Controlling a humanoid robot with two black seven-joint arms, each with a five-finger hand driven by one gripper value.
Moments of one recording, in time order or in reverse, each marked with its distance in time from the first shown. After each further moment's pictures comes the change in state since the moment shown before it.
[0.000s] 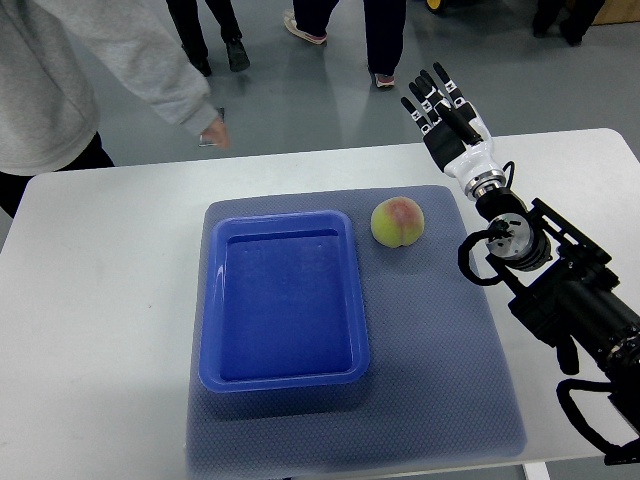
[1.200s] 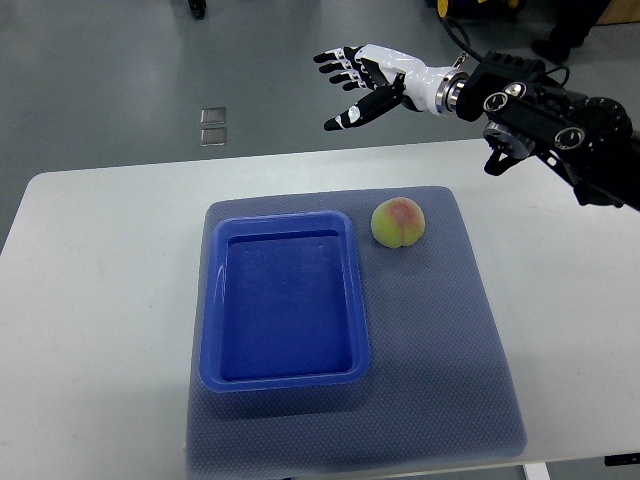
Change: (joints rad) left arm -0.002 0.000 0.000 -0.002 0.001 0.000 0.000; right arm 0.669 -0.236 -1.089 0.023 -0.457 0.019 -0.168
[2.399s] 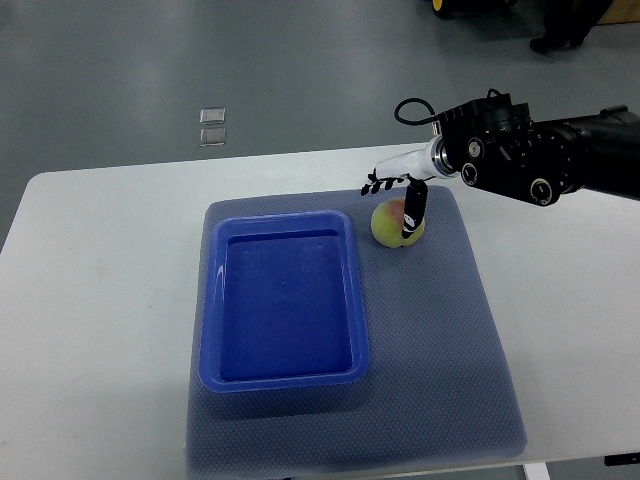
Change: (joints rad) left arm 0.000 0.000 -0.002 0.001 -0.001 0.000 0.000; right arm 0.070 0.058 -0.503 0.093 -0.186 0.012 -0.126
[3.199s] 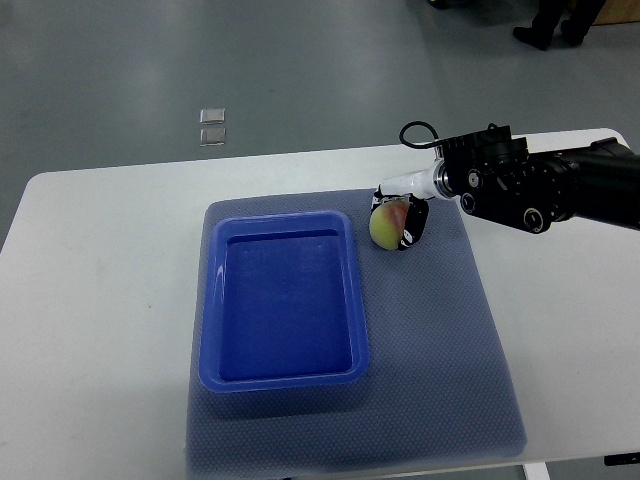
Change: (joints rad) left arm 0.000 0.000 0.000 0.001 -0.001 0.001 0.000; right arm -0.083 0.023 -0.002 -0.042 -0.030 -0.088 0.011
